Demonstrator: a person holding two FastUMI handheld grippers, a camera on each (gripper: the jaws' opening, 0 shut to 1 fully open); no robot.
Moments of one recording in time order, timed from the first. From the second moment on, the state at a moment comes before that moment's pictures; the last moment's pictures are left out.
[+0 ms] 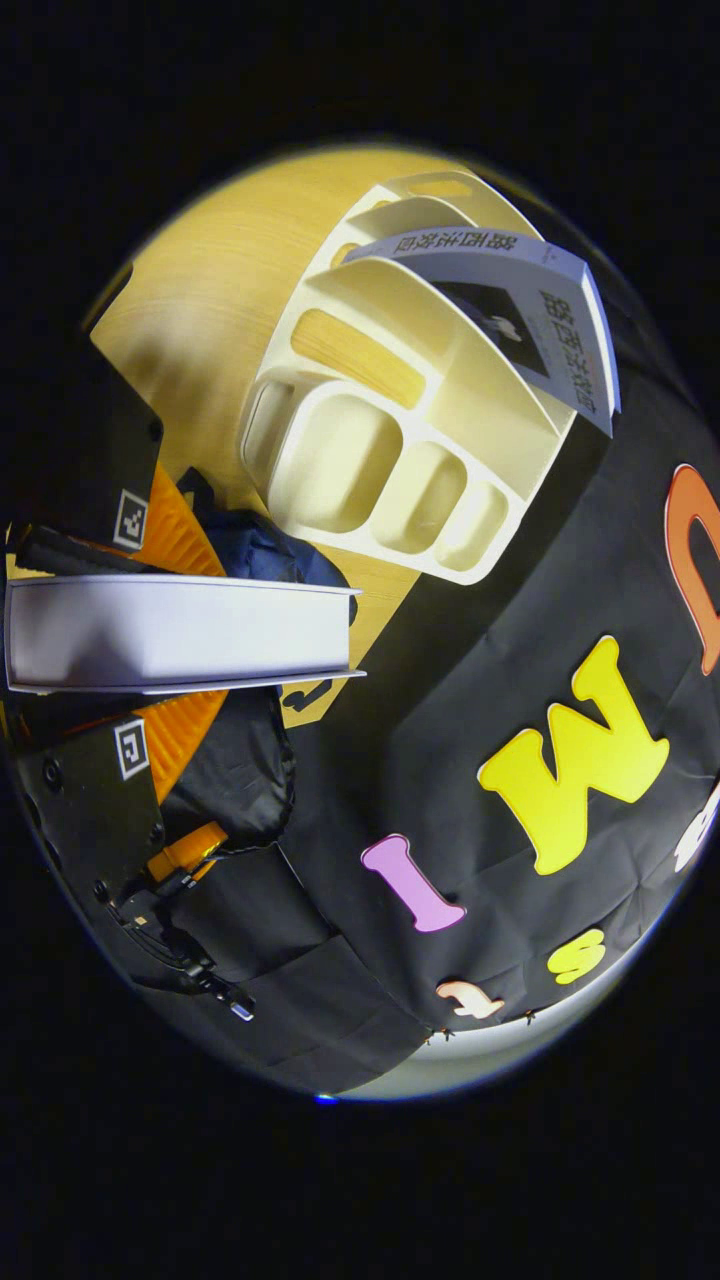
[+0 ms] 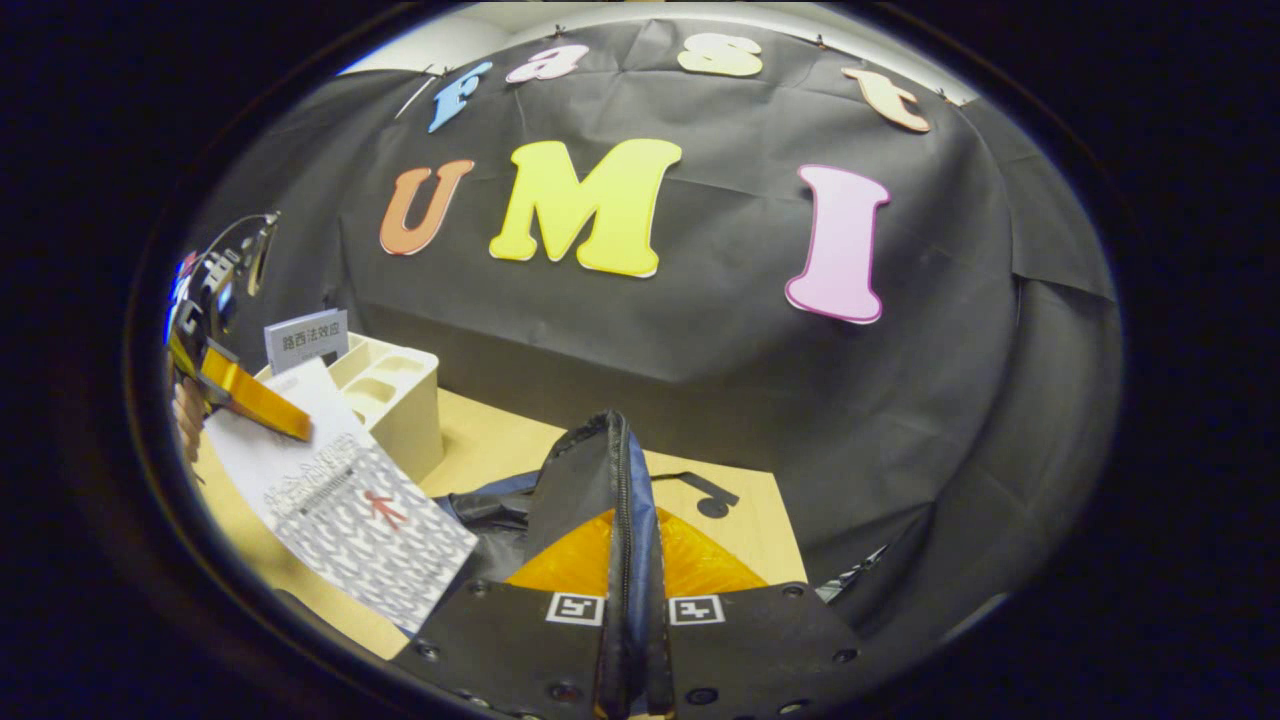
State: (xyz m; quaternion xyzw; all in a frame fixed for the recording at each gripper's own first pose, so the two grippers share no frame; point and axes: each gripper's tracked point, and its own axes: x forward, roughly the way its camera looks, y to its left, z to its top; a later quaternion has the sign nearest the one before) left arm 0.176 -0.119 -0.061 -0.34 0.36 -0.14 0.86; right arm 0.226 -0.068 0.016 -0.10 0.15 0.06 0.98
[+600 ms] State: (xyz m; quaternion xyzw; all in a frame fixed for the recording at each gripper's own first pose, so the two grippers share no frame) left arm 0.199 -0.224 -0.094 -0.43 0.38 -0.14 0.81; right arm 0.226 -0.064 0.049 -0.10 0.12 0.06 0.99
